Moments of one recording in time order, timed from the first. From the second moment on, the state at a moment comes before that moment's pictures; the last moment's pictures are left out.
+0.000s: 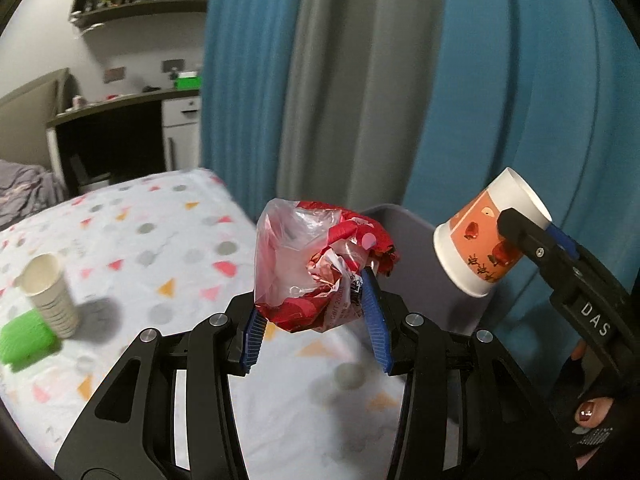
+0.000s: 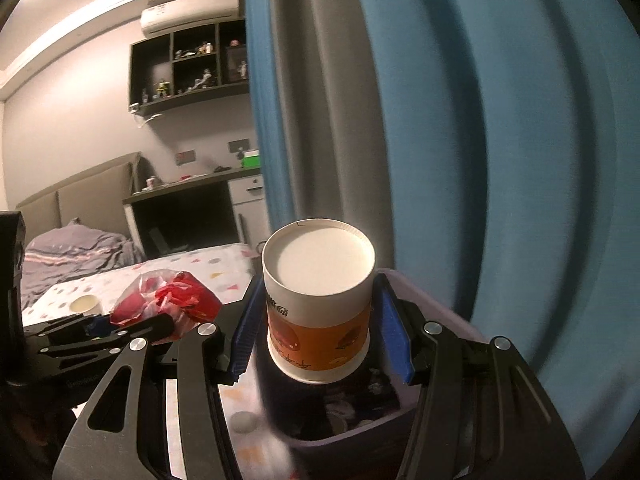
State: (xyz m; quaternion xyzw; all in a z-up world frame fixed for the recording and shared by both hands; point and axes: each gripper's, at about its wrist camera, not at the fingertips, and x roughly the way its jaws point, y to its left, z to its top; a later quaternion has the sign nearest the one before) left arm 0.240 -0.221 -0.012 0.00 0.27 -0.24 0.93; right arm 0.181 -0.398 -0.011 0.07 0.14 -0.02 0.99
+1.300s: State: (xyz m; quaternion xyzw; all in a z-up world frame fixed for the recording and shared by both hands) left arm 0.282 -0.283 -0.073 -0.01 0.34 -0.31 0.88; right arm 0.212 -0.438 -0.032 0.08 0.17 -0.08 0.98
